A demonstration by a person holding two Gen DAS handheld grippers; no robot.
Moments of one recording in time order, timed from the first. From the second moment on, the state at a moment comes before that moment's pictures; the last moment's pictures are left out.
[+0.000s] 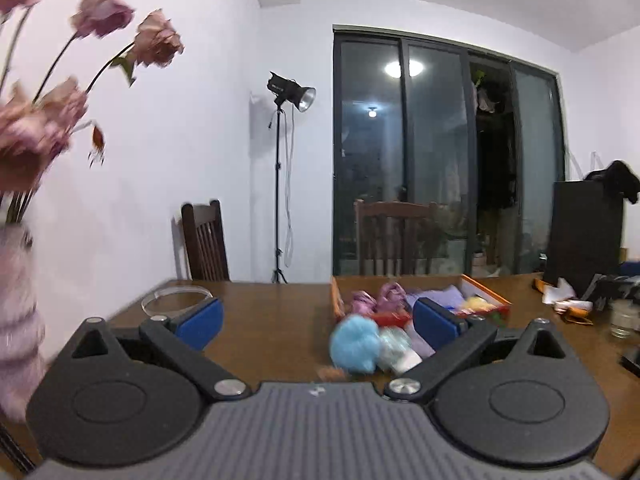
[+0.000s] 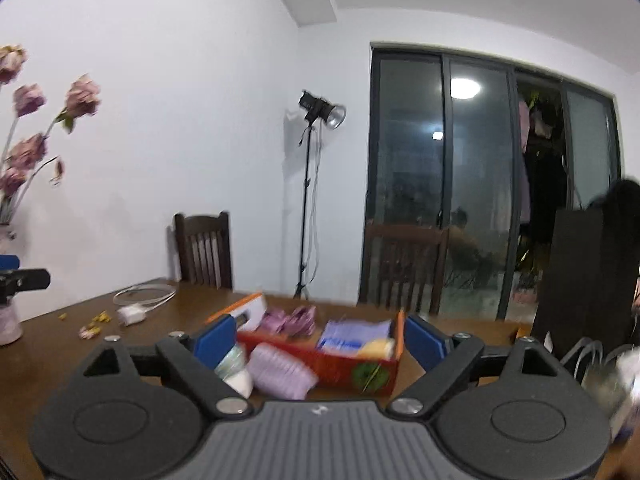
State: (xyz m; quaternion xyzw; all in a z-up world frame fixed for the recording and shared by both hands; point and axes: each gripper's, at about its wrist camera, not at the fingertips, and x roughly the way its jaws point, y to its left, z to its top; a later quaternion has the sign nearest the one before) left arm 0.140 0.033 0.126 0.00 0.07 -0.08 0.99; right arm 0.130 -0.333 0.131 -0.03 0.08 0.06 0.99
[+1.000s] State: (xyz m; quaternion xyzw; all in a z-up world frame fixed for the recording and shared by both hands) left arm 0.166 0.034 0.040 -0.02 0.20 -0.07 0.98; right arm 0.130 -0.290 0.043 0.04 0.17 0.12 0.98
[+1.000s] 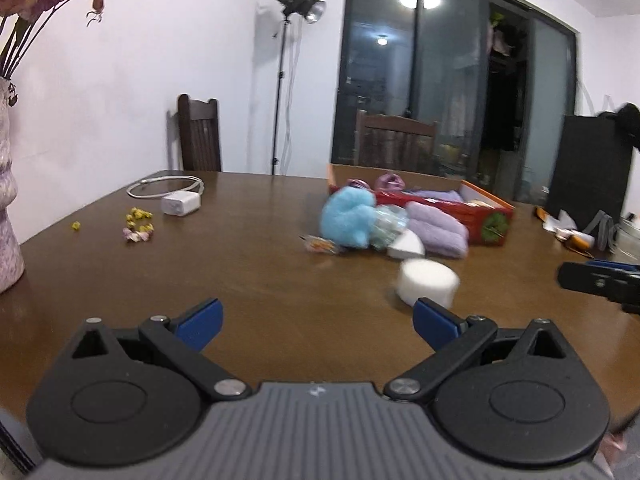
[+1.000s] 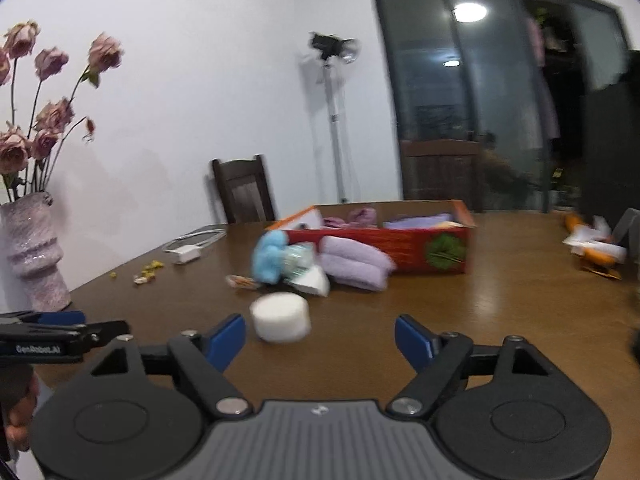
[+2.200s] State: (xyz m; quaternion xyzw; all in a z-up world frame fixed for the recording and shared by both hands) left arm 0.161 -0.007 0.040 -0.07 0.23 -0.14 0.96; right arm 0.172 -0.326 0.007 0.22 0.29 0.21 0.91
